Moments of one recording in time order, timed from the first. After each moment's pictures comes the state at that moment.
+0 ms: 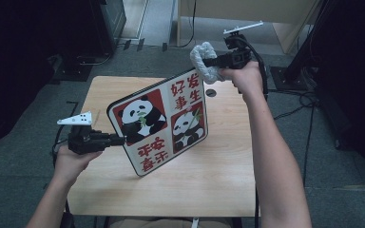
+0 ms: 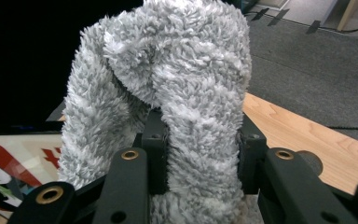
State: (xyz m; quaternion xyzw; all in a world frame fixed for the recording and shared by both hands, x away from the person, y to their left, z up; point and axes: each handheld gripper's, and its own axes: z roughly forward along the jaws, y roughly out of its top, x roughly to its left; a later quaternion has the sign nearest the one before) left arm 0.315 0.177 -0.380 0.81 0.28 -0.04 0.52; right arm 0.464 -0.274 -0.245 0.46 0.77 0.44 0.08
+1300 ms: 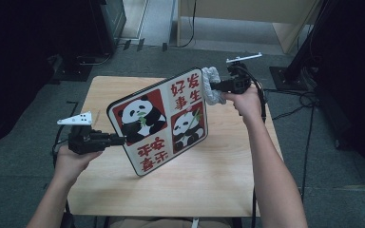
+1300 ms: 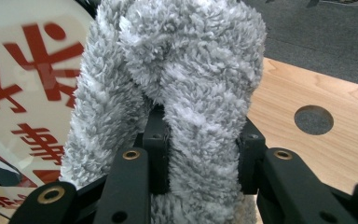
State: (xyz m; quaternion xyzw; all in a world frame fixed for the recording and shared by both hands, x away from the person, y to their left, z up) left arm 0.315 0.177 -0.380 0.80 0.28 -0.04 0.52; right arm 0.447 -0.291 -0.320 0.48 0.76 0.43 0.06
